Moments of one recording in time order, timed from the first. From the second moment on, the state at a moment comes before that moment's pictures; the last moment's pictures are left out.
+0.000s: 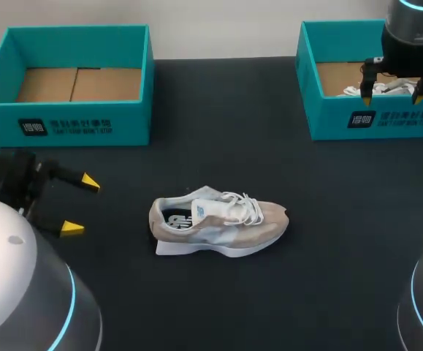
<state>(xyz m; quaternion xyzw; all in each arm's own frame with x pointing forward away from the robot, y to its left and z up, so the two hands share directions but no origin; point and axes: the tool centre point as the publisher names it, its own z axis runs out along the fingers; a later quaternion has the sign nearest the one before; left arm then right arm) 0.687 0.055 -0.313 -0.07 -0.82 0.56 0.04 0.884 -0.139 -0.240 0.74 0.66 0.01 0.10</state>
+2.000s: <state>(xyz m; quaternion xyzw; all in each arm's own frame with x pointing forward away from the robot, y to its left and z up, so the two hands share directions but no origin) 0.698 -0.044 -0.391 0.02 -0.82 0.57 0.00 0.884 -0.139 -0.240 0.74 0.66 0.01 0.10</state>
